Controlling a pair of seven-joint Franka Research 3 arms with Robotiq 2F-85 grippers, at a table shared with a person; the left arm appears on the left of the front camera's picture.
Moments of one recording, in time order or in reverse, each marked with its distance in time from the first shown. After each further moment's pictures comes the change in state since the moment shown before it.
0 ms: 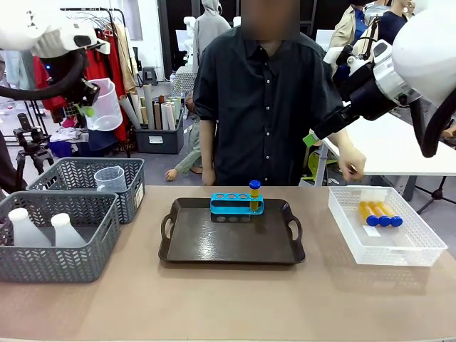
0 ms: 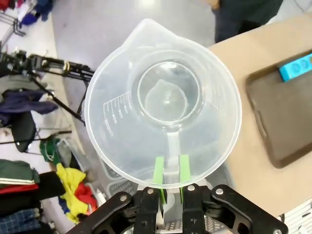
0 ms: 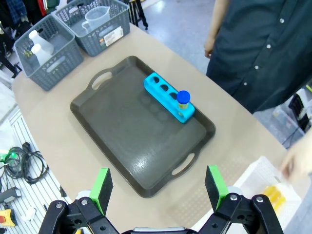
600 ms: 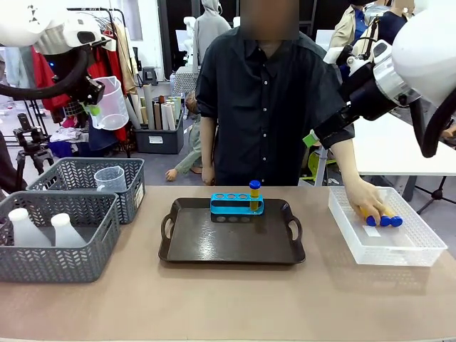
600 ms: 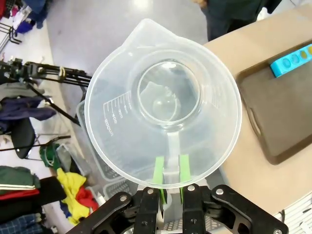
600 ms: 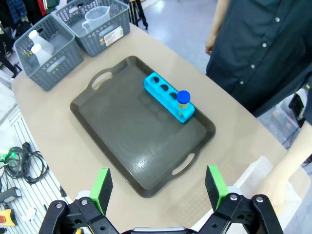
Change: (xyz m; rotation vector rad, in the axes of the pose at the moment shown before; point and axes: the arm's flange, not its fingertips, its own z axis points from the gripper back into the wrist) left arm -0.001 -0.011 0.004 -0.014 -0.002 -0.029; right arm 0.000 0.000 0.000 0.000 0.000 0.000
